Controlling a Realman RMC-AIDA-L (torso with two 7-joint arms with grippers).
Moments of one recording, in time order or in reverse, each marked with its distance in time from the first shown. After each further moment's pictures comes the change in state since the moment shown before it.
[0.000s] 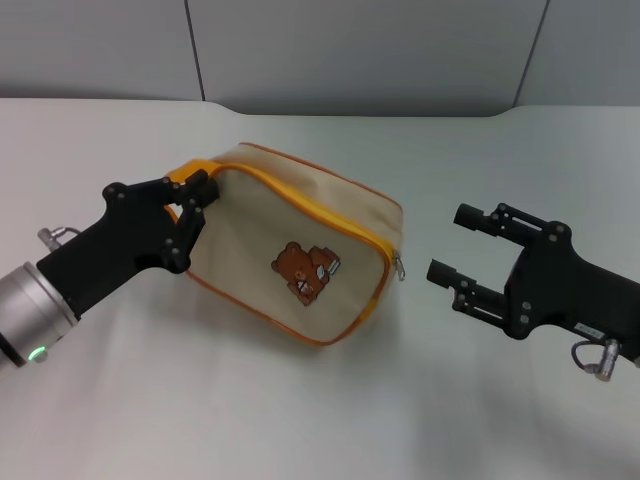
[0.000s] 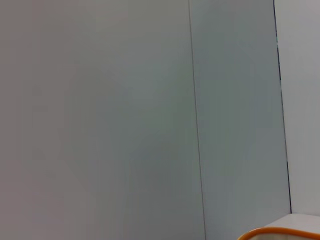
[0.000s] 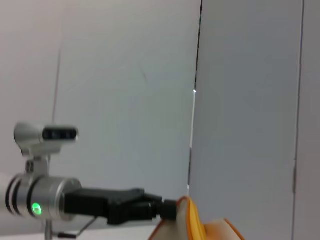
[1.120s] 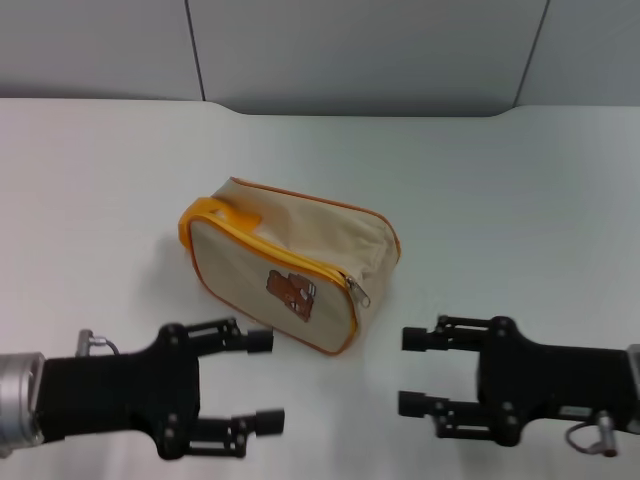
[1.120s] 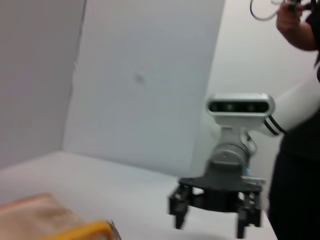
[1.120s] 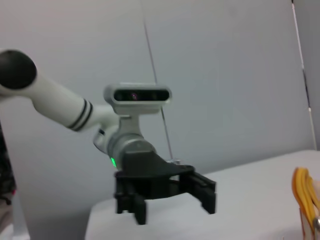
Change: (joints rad) left arm 0.035 0.059 0.384 0.195 0.206 0.358 -0.413; right arm 0.049 -0.032 -0.144 -0.006 -0.201 -0.075 0.299
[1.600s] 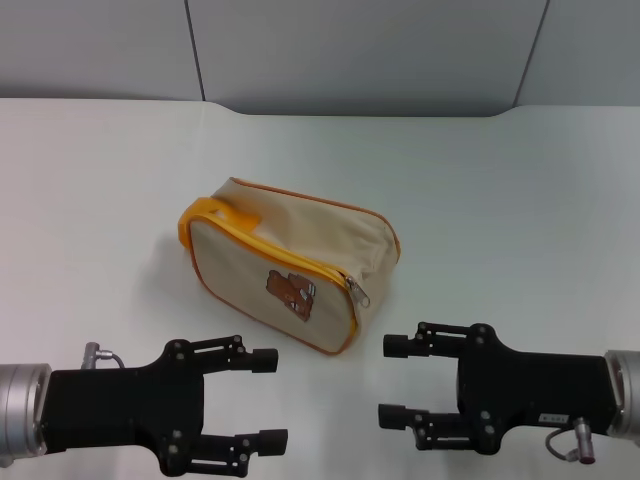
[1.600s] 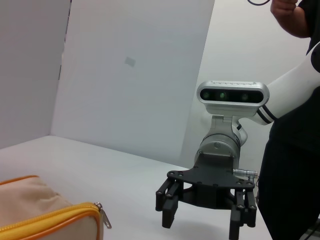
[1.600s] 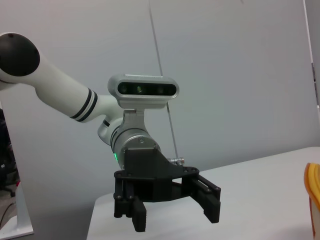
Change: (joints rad) left arm -0.003 -0.005 0.001 0.001 0.042 -0.005 -0.004; right arm 0.010 0.027 -0.002 -0.002 -0.021 0.030 -0.026
